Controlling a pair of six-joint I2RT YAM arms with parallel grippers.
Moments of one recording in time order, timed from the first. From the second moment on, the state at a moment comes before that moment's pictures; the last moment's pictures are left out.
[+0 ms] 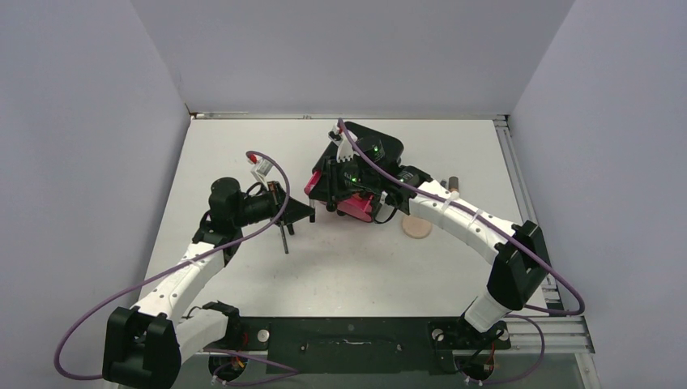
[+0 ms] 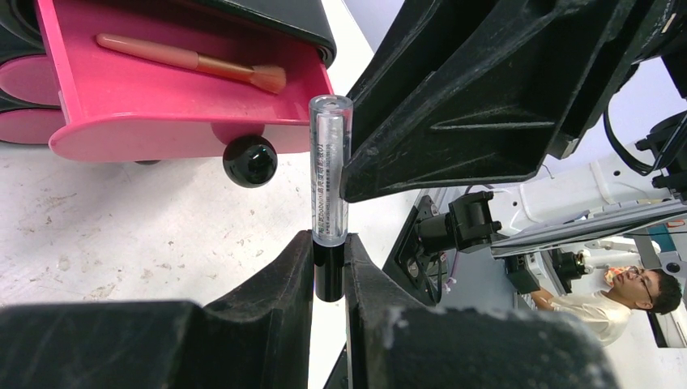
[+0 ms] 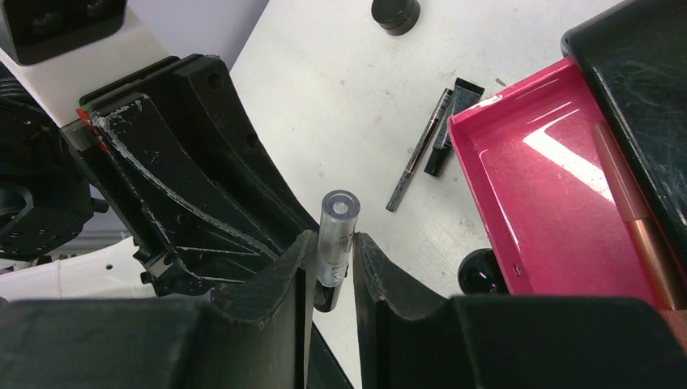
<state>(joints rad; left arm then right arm) -0.26 1.05 0.59 0.24 0.83 -0.70 0.78 1.60 1.39 -0.27 -0.39 0.53</state>
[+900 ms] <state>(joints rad) -0.25 1.05 0.58 0.24 0.82 -0.70 0.78 1.62 1.40 -0.29 -0.39 0.53</state>
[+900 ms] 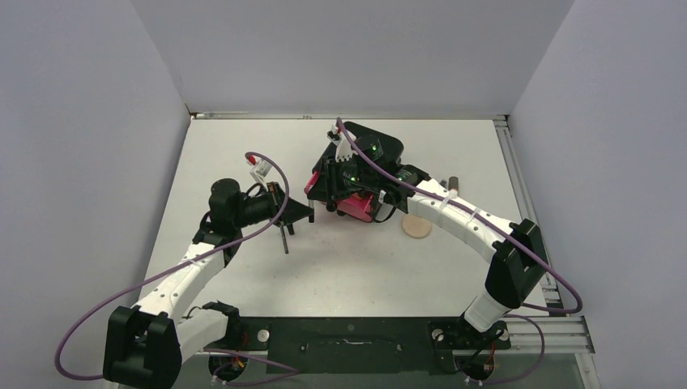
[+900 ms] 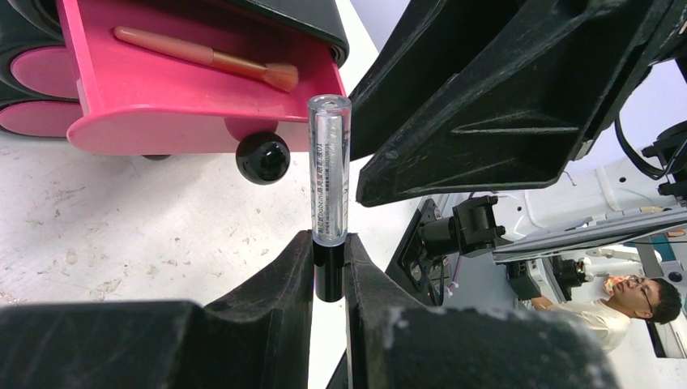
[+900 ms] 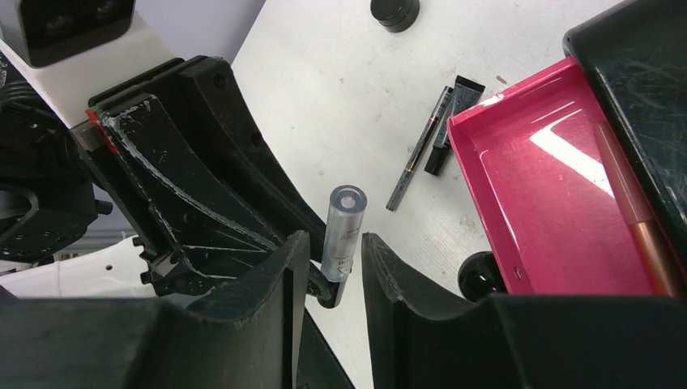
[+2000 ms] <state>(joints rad) -0.25 1.06 0.57 0.29 0.84 -0.73 0.78 1.62 1.40 -0.26 -0.39 0.56</state>
